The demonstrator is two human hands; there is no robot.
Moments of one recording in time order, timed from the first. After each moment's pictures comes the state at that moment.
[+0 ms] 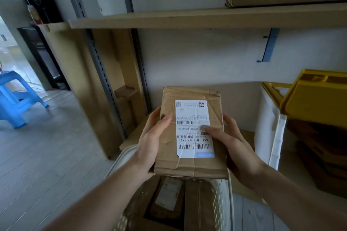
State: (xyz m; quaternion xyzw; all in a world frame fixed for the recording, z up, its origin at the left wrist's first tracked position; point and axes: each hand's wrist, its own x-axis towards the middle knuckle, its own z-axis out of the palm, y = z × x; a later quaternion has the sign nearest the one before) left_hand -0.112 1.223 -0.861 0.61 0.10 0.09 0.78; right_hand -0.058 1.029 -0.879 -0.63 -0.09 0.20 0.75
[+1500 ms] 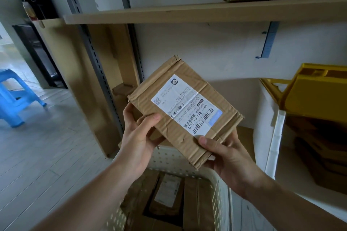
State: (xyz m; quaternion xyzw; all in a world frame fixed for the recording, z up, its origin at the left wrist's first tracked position) left_hand -0.115 1.241 -0.870 0.51 0.04 0.17 0.84; right_hand -0.075 1.035 -0.896 -0.49 -0.14 0.23 0.83
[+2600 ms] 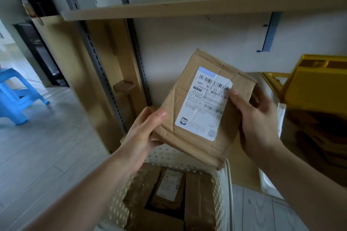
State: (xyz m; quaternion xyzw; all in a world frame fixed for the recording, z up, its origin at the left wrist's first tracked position) left_hand -0.126 1.240 -0.863 0.66 0.07 0.06 0.75; right_hand -0.051 1.024 -0.843 -0.55 -0.05 -0.06 0.83
